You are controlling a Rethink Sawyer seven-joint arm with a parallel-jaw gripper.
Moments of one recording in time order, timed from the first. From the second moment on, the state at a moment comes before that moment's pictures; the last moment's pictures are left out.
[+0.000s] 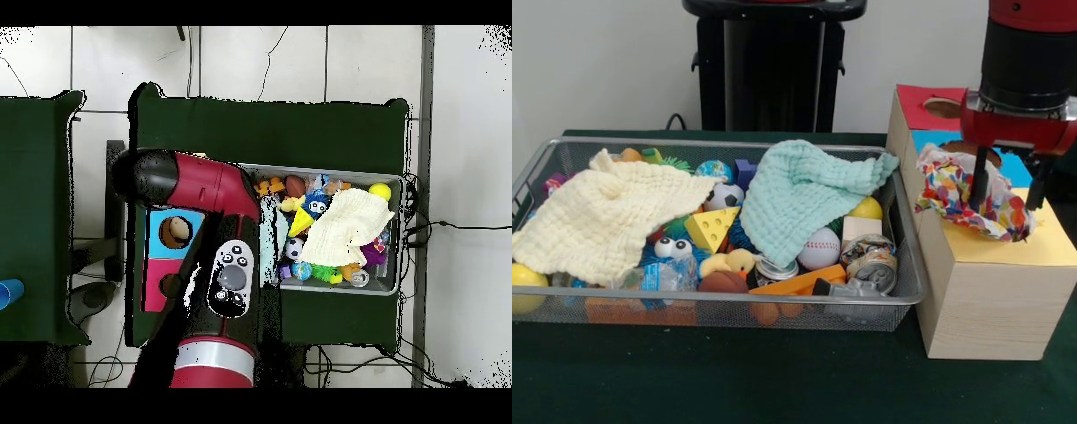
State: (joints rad) arm 0.14 -0.49 -0.20 1.34 0.37 0.72 1.87
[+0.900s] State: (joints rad) arm 0.16 -0.55 -0.22 1.34 0.36 0.76 1.87
